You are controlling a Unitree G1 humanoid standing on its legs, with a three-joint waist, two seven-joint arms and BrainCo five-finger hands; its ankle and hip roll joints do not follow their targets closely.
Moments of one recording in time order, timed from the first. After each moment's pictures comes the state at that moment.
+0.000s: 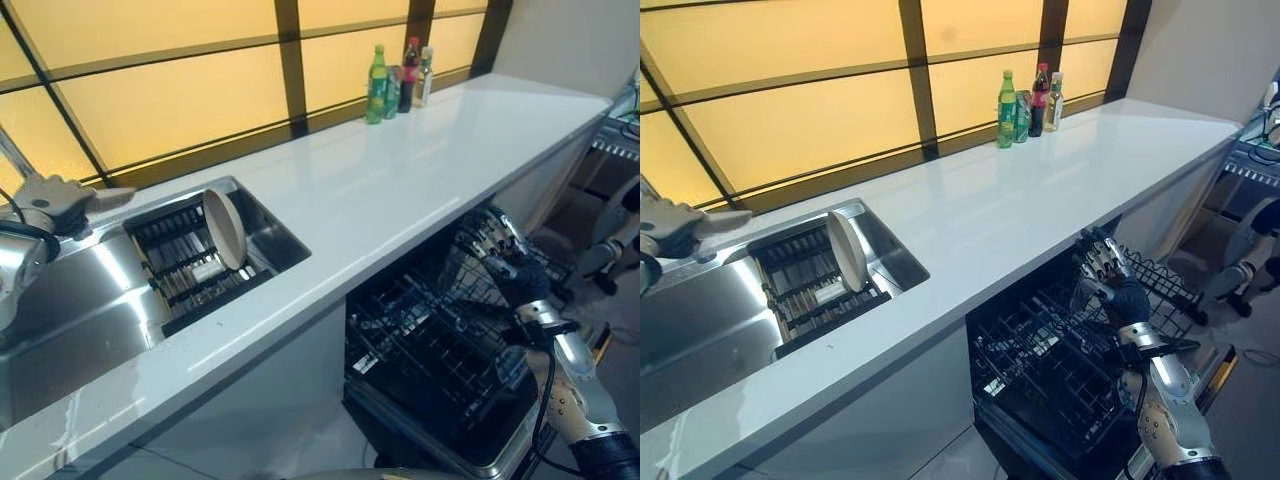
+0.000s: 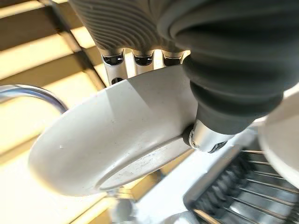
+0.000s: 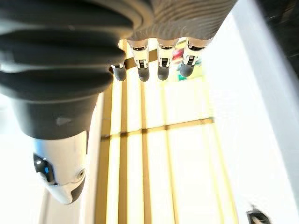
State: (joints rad) left arm -0.47 1.35 -0.33 0.50 0.75 -0.03 0.06; right arm 0.00 -0.64 0.04 -0.04 0.80 -0.34 0.21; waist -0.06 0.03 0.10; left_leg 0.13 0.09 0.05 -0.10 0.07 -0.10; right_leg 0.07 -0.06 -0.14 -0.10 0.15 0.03
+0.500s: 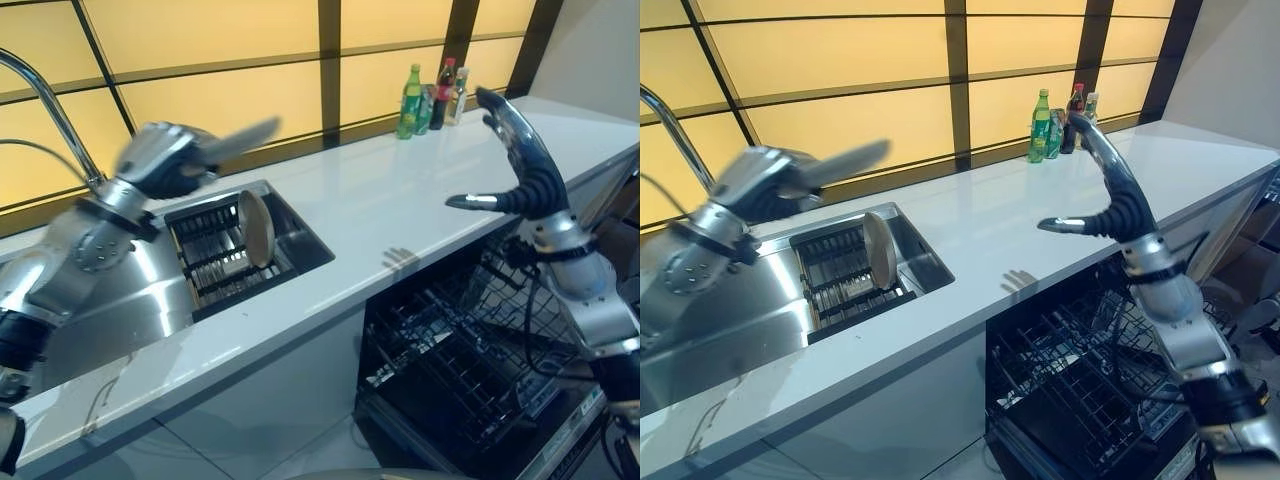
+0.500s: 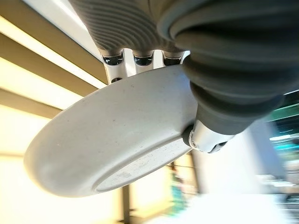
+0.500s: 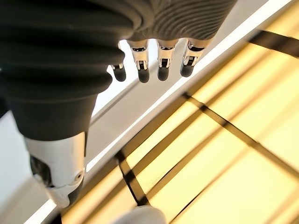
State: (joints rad) left arm -0.57 1.08 -0.35 0.10 0.29 -0.38 0.13; right arm -0.46 -0.86 0.16 -0.05 0.02 -0.46 -0.16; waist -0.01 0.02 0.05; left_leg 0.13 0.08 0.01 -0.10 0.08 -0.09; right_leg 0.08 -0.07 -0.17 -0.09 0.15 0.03
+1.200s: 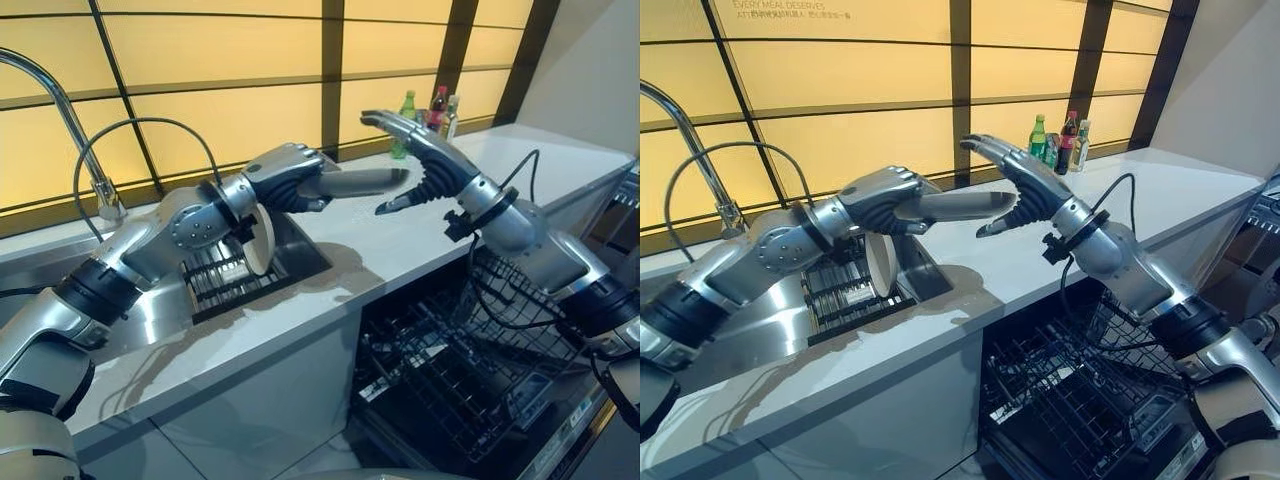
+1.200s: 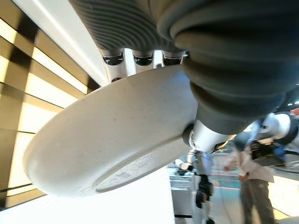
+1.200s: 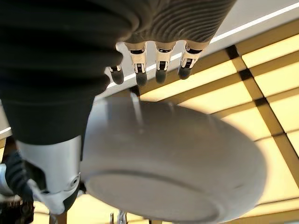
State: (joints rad) left arm -0.87 0.93 -0.65 0.06 0.12 -0.40 -0.08; right arm -0.77 -0.84 0.53 0.11 -0.05 -0.34 -0.06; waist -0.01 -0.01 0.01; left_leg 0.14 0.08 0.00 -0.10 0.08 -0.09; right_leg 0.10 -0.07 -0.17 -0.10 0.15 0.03
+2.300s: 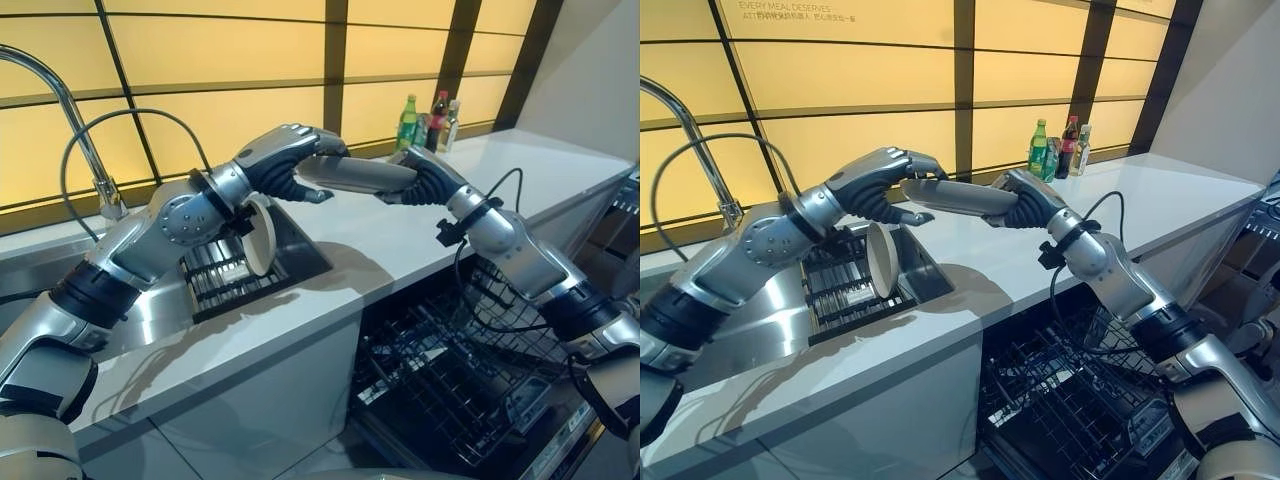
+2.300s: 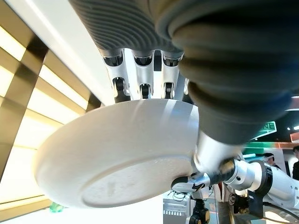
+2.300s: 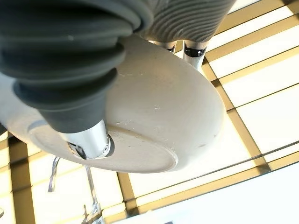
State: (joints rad) left arm -0.80 0.93 -0.53 0.00 0.16 -0.38 -0.05; right arm -0.68 -0.79 0.45 0.13 -0.07 -0.18 -0.01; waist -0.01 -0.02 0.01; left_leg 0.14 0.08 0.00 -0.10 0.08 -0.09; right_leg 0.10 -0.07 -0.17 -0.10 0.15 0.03
